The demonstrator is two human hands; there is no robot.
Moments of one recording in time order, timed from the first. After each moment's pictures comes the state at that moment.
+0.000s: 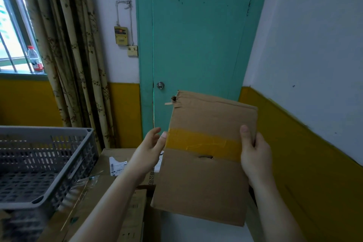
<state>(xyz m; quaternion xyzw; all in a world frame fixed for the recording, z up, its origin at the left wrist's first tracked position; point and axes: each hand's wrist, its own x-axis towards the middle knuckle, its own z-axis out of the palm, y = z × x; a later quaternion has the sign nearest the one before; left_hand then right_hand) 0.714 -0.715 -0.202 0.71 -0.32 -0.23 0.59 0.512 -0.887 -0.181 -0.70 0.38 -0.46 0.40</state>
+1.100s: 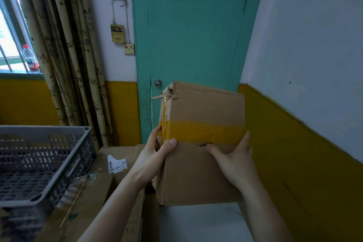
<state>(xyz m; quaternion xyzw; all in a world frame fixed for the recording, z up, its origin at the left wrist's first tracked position) 0.693 -0.709 -0.205 0.66 -0.33 -0.31 0.60 0.513 -0.854 -0.179 -0.74 0.50 -0.24 0.39</state>
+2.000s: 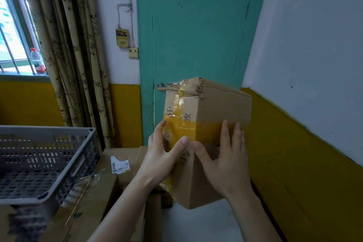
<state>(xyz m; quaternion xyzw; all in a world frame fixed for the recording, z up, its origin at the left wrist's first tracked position) 0.669 -0.706 -0.189 0.70 -0.36 -0.18 0.59 0.519 -0.812 -0.173 -0.86 0.38 -0.31 0.17</state>
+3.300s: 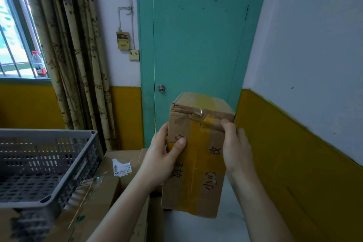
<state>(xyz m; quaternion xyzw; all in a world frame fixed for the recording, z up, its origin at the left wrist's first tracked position) 0.664 -0.693 -0.168 0.66 -0.41 -0.18 0.60 0.532 -0.816 -0.133 -0.67 0.40 -0.39 0.50</state>
